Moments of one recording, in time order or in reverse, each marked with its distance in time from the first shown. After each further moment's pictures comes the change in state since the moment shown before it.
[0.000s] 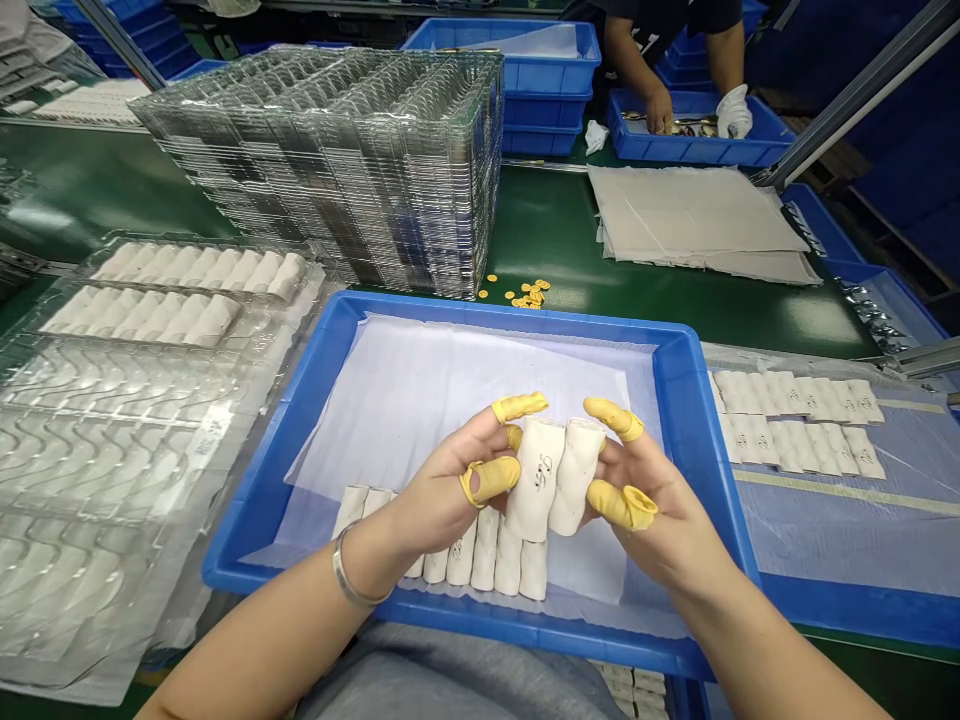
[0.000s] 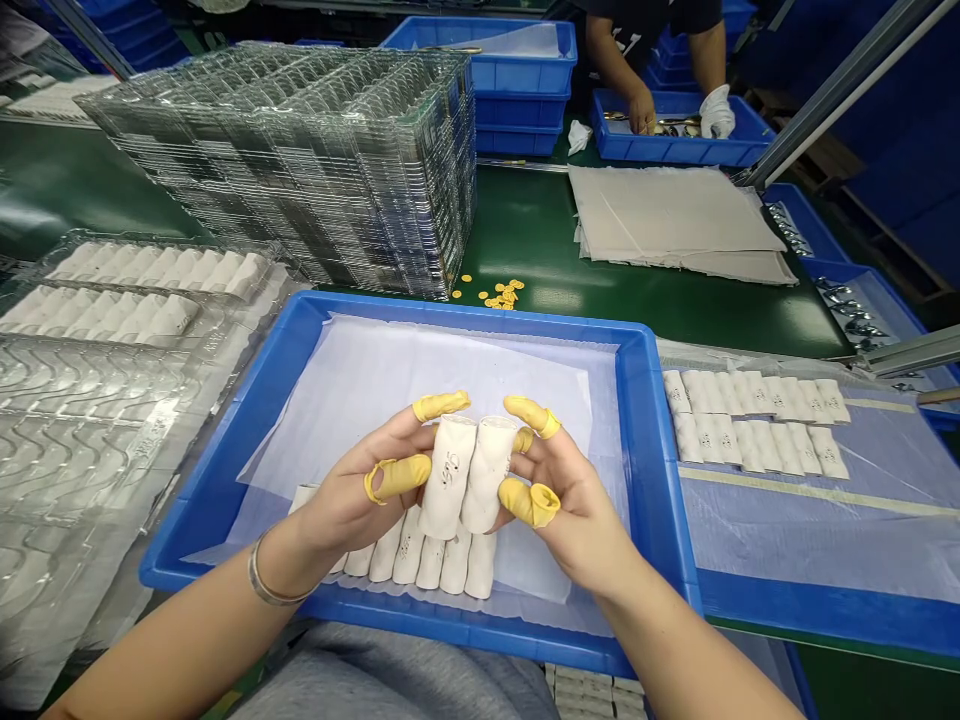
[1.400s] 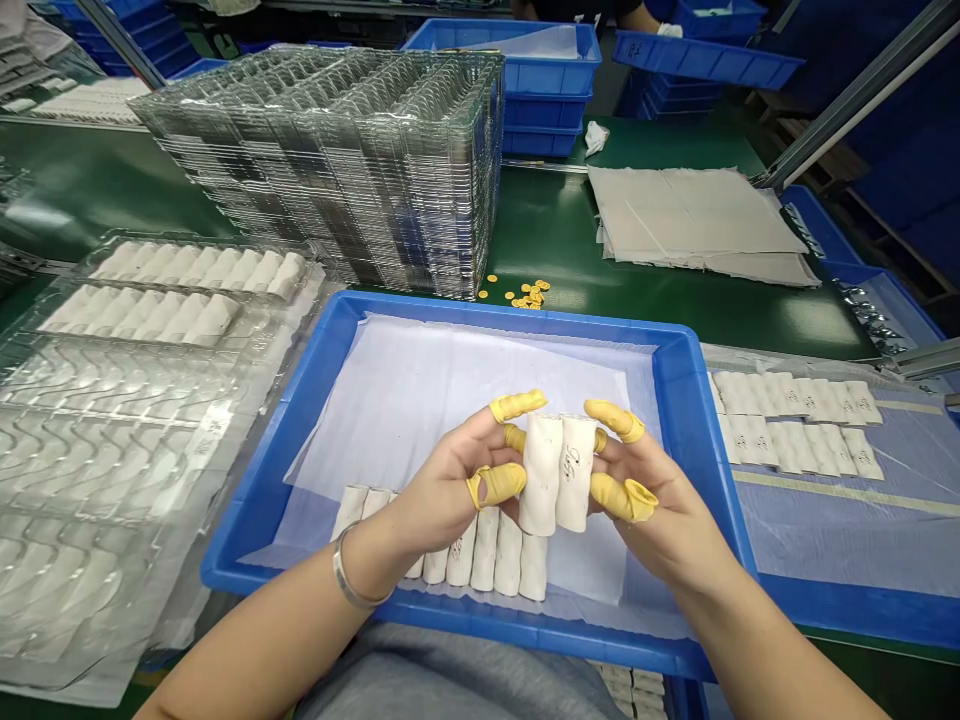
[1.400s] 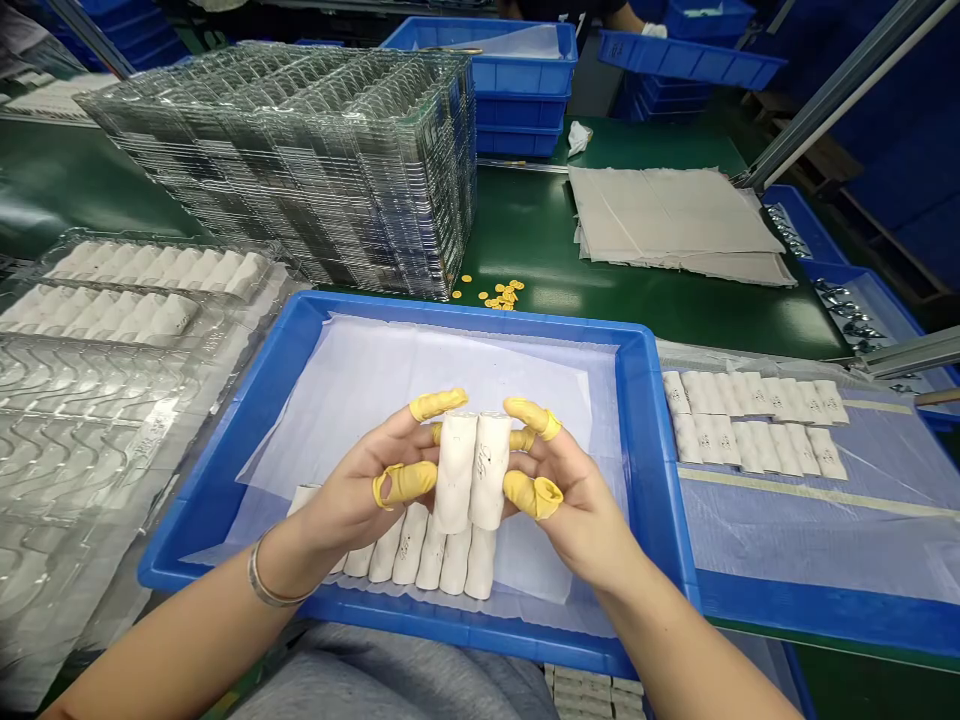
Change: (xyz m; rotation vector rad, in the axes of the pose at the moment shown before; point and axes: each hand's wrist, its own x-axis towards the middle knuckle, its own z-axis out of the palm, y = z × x) left_hand 0.002 -0.005 -0.002 -0.042 -0.058 0.047; right_hand 0.002 0.002 -0.006 0.042 -0.039 0.016
